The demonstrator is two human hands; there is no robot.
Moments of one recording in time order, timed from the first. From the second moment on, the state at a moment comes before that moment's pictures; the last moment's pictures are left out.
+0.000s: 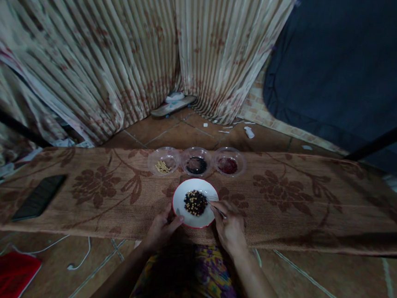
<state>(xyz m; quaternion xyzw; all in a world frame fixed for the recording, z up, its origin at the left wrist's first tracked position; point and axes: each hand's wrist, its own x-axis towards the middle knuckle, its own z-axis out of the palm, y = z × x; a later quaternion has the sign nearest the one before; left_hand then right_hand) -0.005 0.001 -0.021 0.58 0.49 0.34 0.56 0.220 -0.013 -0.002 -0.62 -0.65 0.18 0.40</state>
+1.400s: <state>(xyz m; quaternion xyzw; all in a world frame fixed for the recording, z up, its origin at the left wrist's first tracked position) -0.003 0.001 -0.013 0.56 0.49 0.34 0.57 0.219 -0.016 -0.003 -0.62 -0.65 0.18 0.40</state>
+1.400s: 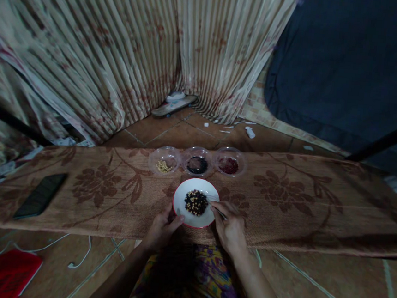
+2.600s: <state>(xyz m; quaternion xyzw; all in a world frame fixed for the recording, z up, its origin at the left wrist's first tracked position) -0.003 0.000 -0.011 0.56 0.47 0.36 0.58 0.208 0.064 0.018 -0.59 -0.51 0.21 0.59</state>
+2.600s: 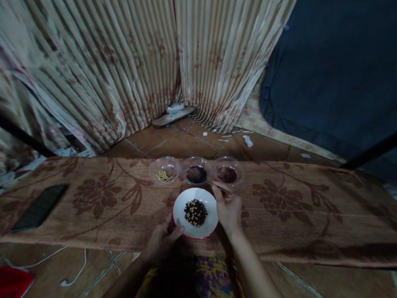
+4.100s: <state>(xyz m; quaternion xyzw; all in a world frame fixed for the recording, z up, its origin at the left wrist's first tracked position) -0.002 0.000 -0.015 0.55 0.47 0.35 0.59 0.227 -0.024 0.006 -0.65 -0.61 0.24 0.40</state>
